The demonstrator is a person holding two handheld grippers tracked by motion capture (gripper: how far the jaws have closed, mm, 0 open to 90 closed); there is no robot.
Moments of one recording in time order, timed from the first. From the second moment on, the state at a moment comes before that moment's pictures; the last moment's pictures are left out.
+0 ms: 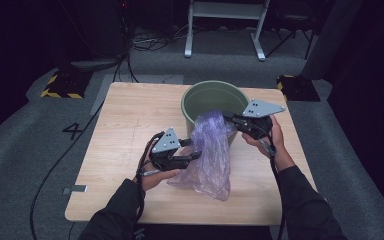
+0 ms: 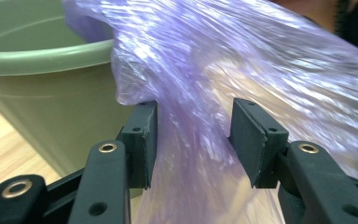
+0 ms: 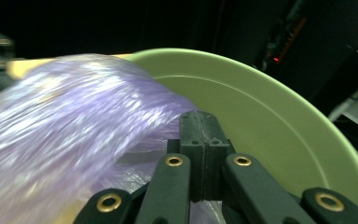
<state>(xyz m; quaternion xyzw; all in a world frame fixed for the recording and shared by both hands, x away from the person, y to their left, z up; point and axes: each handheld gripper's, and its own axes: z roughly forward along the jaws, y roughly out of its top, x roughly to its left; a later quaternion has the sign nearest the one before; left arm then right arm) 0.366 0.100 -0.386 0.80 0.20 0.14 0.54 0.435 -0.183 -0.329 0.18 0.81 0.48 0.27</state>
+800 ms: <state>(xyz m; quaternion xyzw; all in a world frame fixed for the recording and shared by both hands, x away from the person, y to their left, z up) 0.373 0.095 -0.378 0.79 0.22 0.16 0.55 0.354 -0.215 -0.341 0.12 0.79 0.52 0.29</state>
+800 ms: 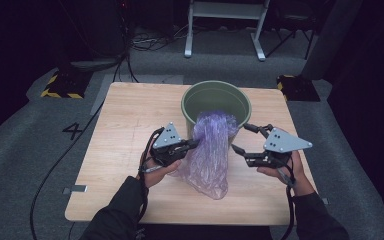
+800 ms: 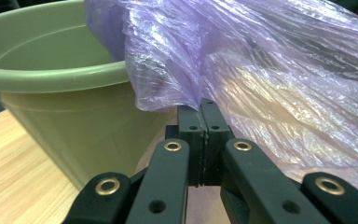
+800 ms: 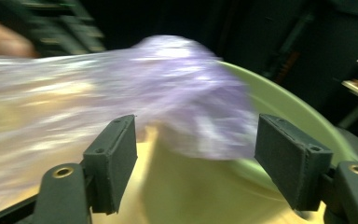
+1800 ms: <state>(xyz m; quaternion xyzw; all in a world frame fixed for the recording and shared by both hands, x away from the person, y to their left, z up) 0.368 0.102 -0.371 0.80 0.22 0.14 0.54 0.374 -0.171 -0.347 0.14 0.79 0.51 0.29</state>
